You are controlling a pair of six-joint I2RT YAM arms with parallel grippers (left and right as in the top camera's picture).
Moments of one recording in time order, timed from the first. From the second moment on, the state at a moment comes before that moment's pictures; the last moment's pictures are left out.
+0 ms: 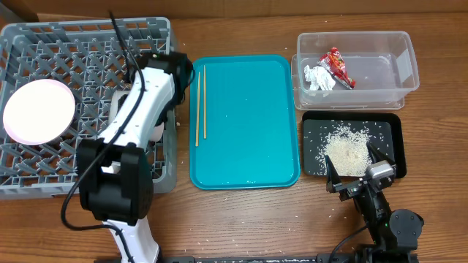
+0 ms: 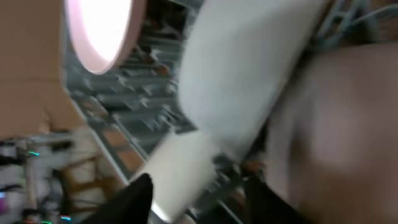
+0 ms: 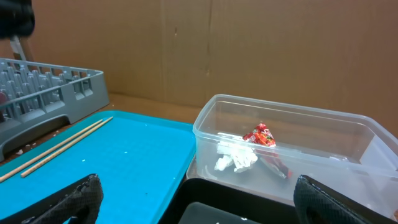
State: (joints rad) left arm -0.20 1.96 1.67 -1.48 -0.73 -0.67; right arm -0.05 0.01 0.02 0.00 -0.35 -0.06
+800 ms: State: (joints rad) left arm -0.41 2.15 1.79 -1.13 -0.18 -0.57; right arm -0.05 0.01 0.02 0.00 -0.35 -0.06
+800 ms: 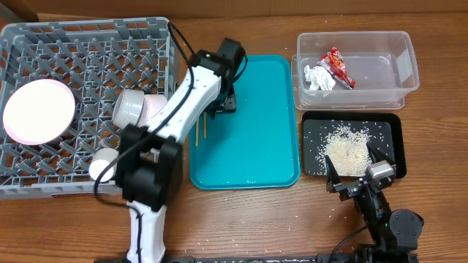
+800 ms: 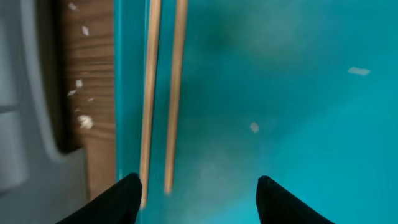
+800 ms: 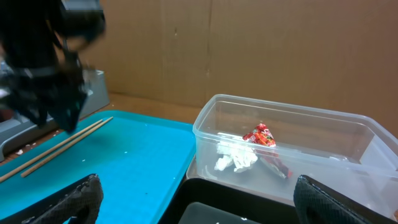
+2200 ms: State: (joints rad) left arm -0.21 1.69 1.86 -1.40 -0.41 -0.35; right arm -0.05 0.01 0.02 0.00 -0.35 -0.06
